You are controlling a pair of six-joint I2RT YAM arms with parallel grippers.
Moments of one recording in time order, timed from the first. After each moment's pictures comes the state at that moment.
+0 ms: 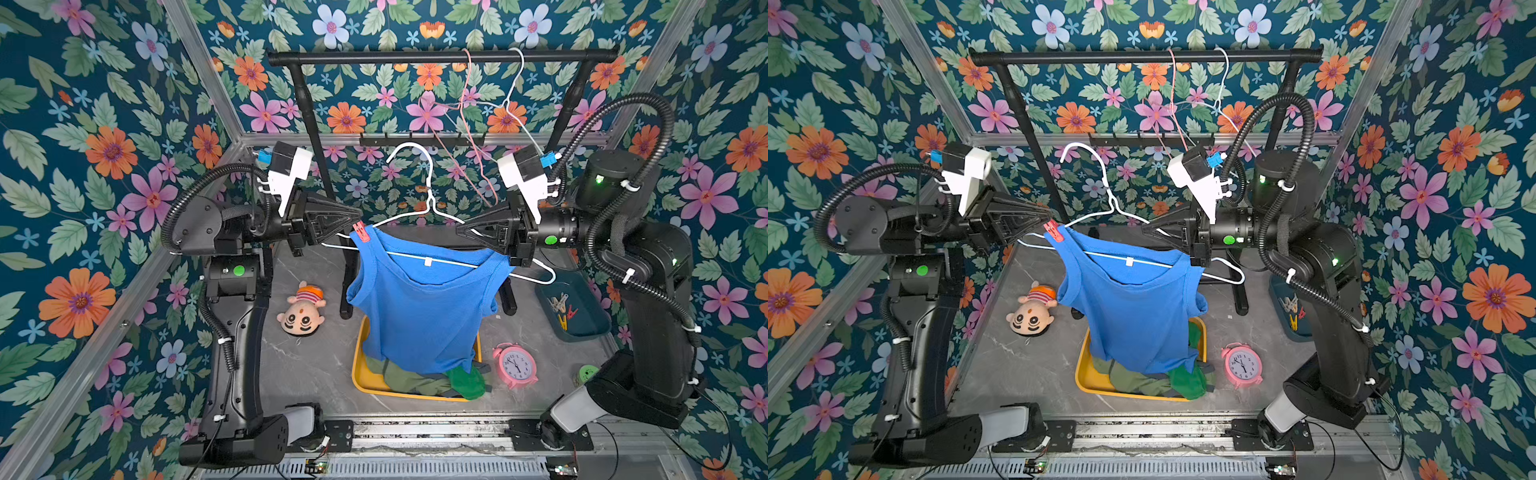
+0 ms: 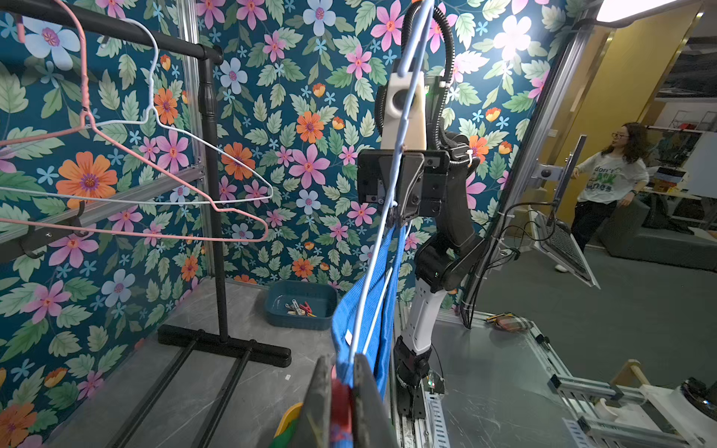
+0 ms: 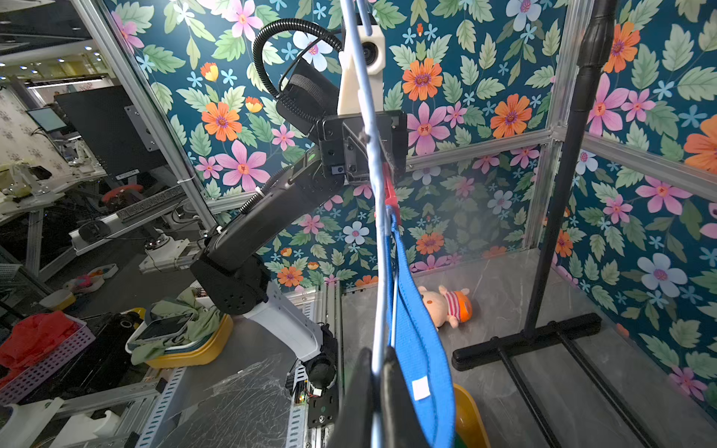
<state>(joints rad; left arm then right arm) -0.01 1.26 1.73 0.31 1.50 -0.86 0.61 1.58 2.53 -1.07 -0.83 0.04</state>
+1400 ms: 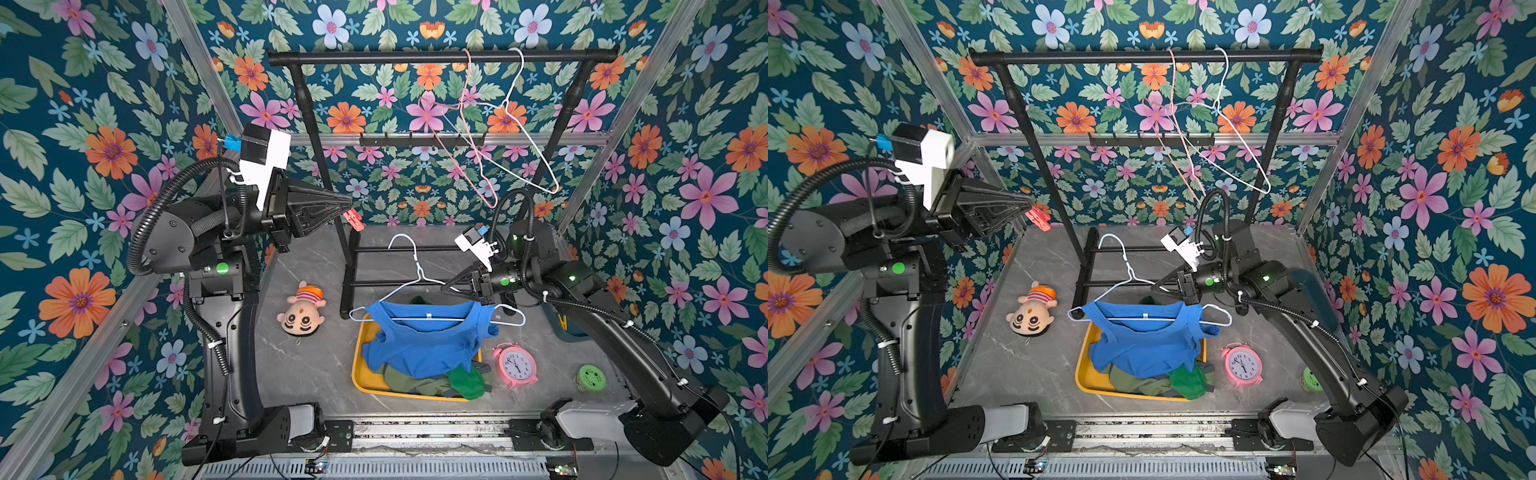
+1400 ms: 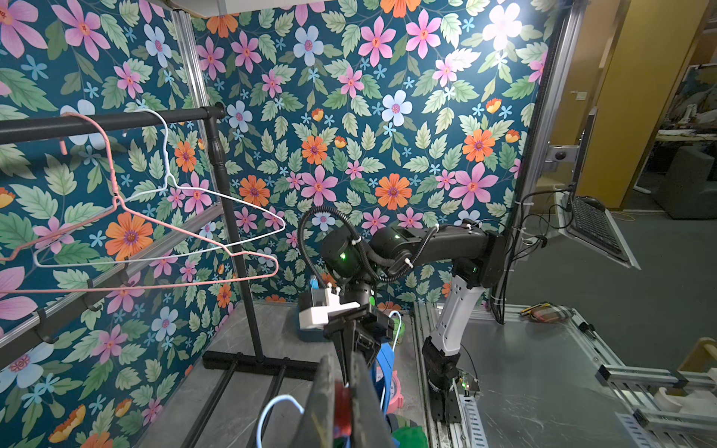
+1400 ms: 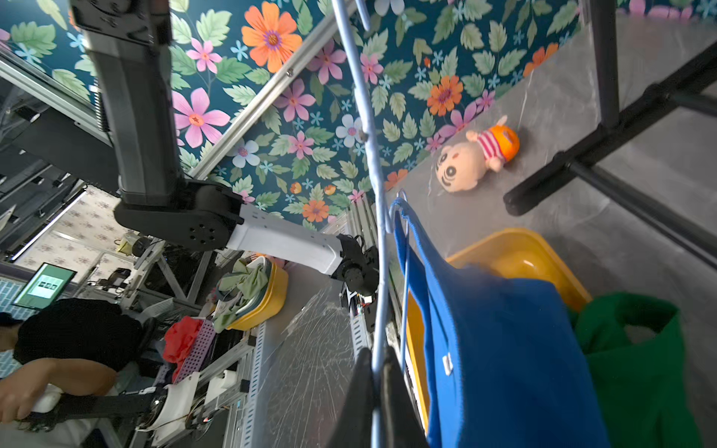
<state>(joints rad) 0.04 1.30 1.92 0.45 1.51 -0.99 0.54 1.29 1.40 -0.68 -0.97 0.22</state>
